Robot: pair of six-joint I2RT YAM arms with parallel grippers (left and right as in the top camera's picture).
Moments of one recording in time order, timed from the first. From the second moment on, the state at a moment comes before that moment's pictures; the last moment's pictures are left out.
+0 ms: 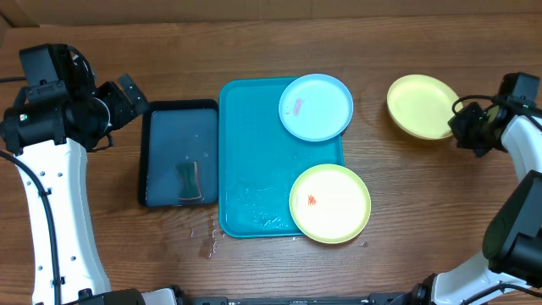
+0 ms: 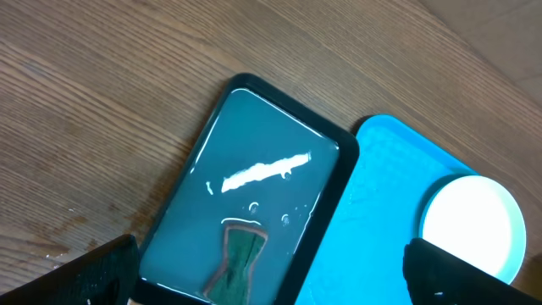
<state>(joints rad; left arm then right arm) 0.26 1.49 1.59 -1.11 0.15 -0.38 -0.38 1.82 1.24 -0.65 -0.20 0.56</state>
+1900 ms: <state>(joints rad) 0.26 1.49 1.59 -1.11 0.15 -0.38 0.08 1.76 1.20 -1.22 -0.15 0.45</state>
